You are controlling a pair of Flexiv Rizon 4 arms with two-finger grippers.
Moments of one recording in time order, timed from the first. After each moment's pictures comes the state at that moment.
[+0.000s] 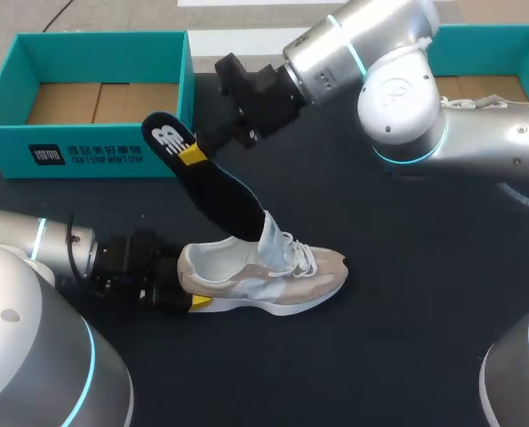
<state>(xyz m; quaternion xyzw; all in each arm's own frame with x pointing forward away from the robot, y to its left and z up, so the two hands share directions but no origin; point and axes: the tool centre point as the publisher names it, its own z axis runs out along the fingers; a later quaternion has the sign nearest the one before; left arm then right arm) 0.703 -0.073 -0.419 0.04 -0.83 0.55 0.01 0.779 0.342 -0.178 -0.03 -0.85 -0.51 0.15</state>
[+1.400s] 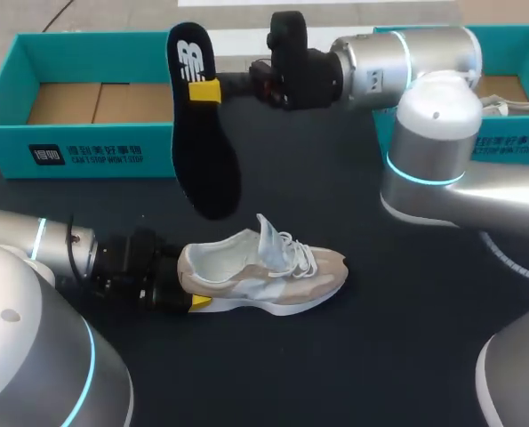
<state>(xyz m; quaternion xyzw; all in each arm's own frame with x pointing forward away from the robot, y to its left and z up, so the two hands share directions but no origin) 0.703 -0.073 -0.419 0.04 -0.83 0.55 0.01 0.760 0.316 -0.052 -0.07 -0.67 -0.70 0.24</state>
